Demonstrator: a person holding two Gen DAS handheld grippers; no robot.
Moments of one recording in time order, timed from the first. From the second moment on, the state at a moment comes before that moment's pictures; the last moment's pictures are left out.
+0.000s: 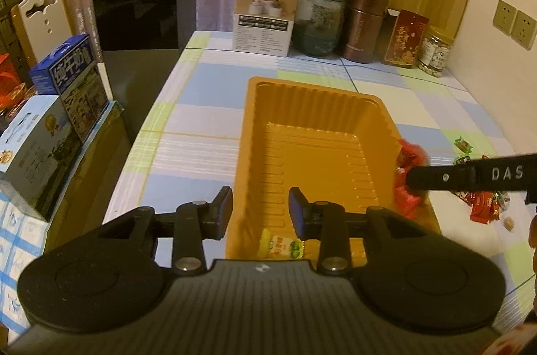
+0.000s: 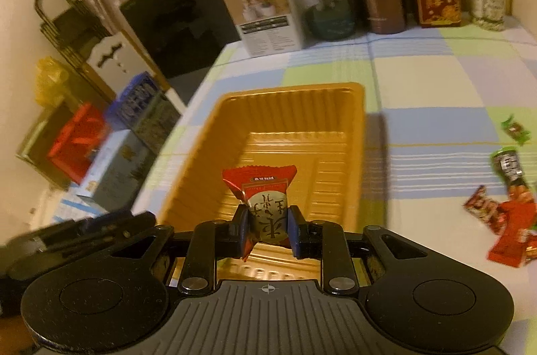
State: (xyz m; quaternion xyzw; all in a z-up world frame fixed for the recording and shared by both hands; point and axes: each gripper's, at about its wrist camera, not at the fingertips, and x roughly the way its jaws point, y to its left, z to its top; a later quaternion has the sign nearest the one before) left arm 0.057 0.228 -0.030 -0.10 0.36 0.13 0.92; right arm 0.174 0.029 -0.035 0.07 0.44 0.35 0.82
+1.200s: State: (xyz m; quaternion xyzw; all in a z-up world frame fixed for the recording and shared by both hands) left arm 0.021 0.077 -0.001 -0.09 0.34 0.04 0.93; right arm 0.073 -0.195 -0.019 0.12 0.40 0.12 0.90
